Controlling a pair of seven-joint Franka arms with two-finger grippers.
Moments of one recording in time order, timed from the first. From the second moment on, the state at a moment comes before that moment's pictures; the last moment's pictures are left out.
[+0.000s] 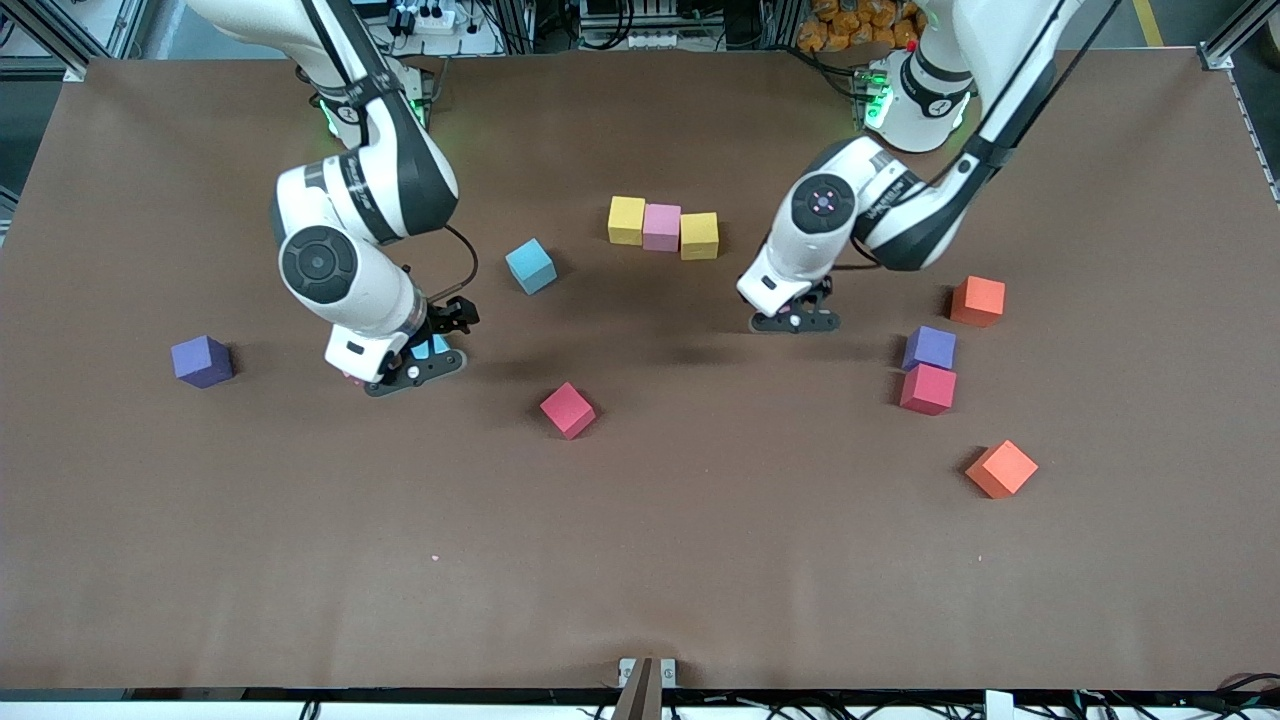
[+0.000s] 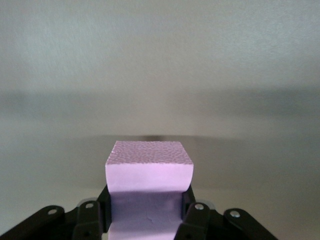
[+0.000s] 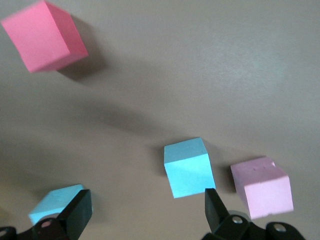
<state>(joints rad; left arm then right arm) 0.05 0.35 -0.72 -2.20 0.25 2.36 -0.88 0.66 0.28 -0.29 -1.96 0.13 2.07 -0.11</state>
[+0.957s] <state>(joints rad) -0.03 0.42 -0.78 -2.22 0.21 2.51 -0.96 0.63 0.29 -0.30 -2.20 0.13 2.38 -0.40</state>
